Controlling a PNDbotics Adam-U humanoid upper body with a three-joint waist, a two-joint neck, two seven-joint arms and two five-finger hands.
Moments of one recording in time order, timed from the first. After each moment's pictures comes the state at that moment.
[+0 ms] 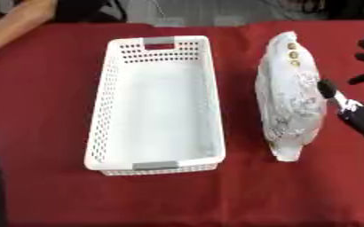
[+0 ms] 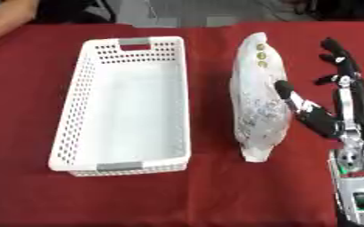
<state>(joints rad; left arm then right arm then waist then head) -0.23 0.22 0.34 -1.99 -0.11 -0.25 0.35 -0.26 -0.23 -0.04 -1.77 0.64 -0.08 -0.05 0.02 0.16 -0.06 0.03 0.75</state>
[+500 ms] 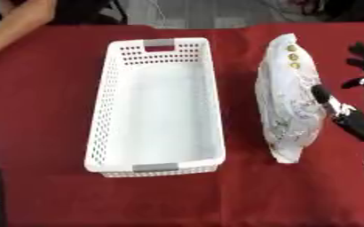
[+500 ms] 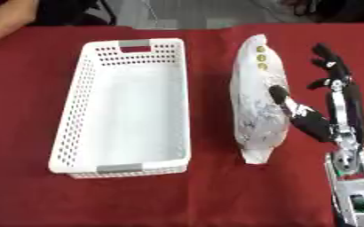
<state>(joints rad) -0.23 0.22 0.34 -1.99 -0.11 -0.25 0.35 -0.27 -0.23 -0.01 -1.76 0.63 -0.09 -0.01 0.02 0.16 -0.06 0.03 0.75</state>
